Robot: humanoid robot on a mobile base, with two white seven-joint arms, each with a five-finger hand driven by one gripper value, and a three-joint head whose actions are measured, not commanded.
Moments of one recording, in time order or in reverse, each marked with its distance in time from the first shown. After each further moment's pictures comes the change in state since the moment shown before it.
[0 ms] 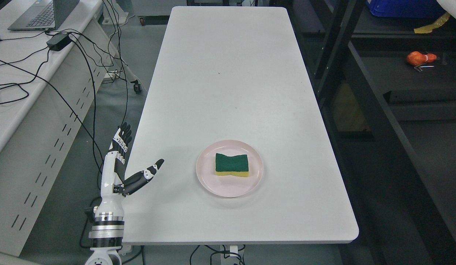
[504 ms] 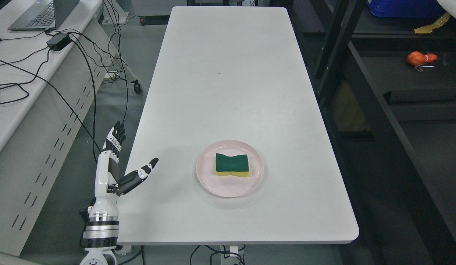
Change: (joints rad) left arm 0.000 0.024 0.019 0.002 0.000 -0.029 -0.039; right arm 0.000 0.000 0.000 0.000 0.000 0.000 0.000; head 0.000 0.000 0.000
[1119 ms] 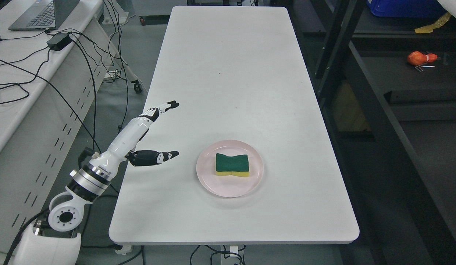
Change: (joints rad) left arm -0.340 0.289 -0.081 0.009 -0.345 -0.050 -0.447; right arm 0.000 0.000 0.000 0.000 0.000 0.000 -0.002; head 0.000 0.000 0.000
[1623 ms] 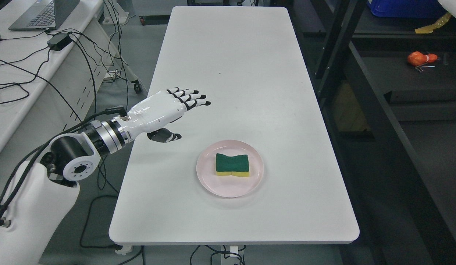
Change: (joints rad) left arm -0.296 0.154 -0.330 0.075 -0.376 -0.025 -0.044; right arm 0.000 0.000 0.000 0.000 0.000 0.000 0.001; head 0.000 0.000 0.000
